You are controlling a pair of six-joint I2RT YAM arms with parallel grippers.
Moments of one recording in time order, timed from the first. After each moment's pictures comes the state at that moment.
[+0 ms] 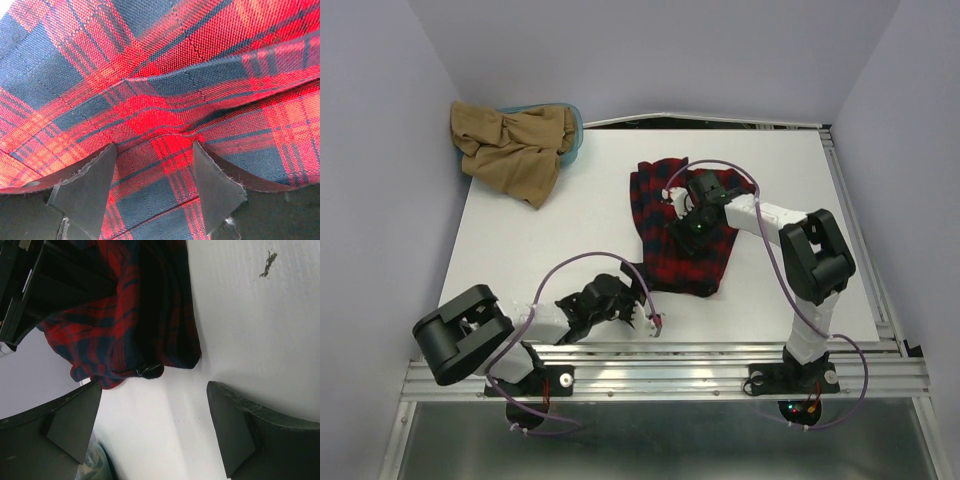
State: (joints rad) left arm -0.95 1.33 0.26 0.58 0.02 1.27; right arm 0.48 1.92 1.30 -0.52 -0.35 -0.28
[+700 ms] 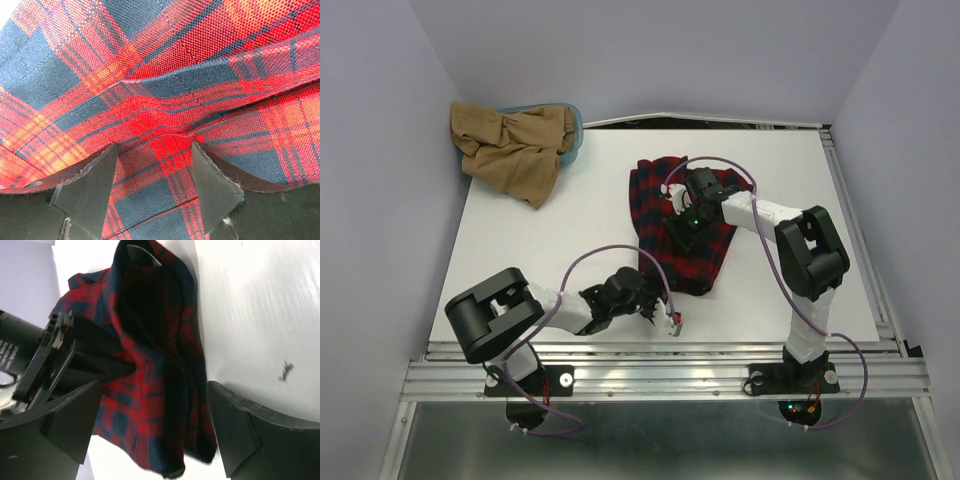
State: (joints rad) left arm -1.00 1.52 0.41 0.66 0.14 1.24; right arm 0.48 1.96 1.35 -0.51 -0.38 -0.21
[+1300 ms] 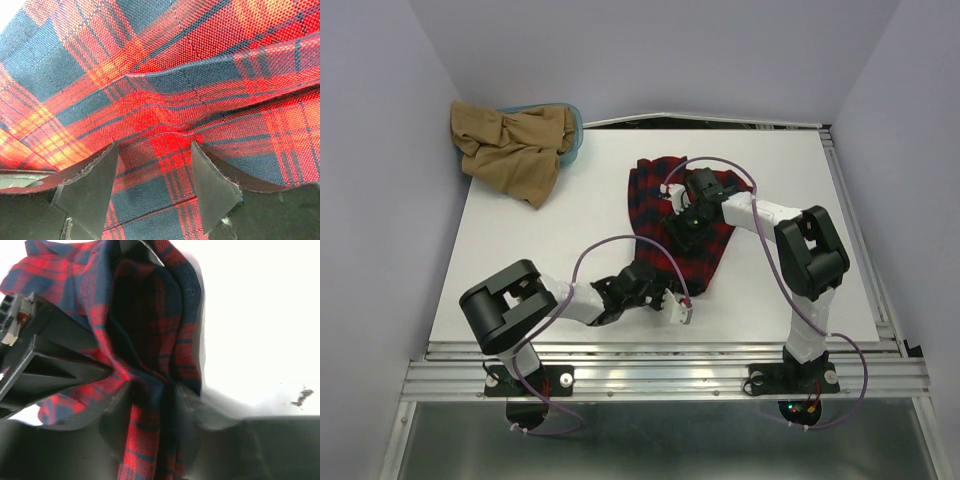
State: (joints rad) left arm -1.00 1.63 0.54 0.55 0.07 1.10; right arm 0.48 1.97 1.35 -0.49 -0.43 -0.20
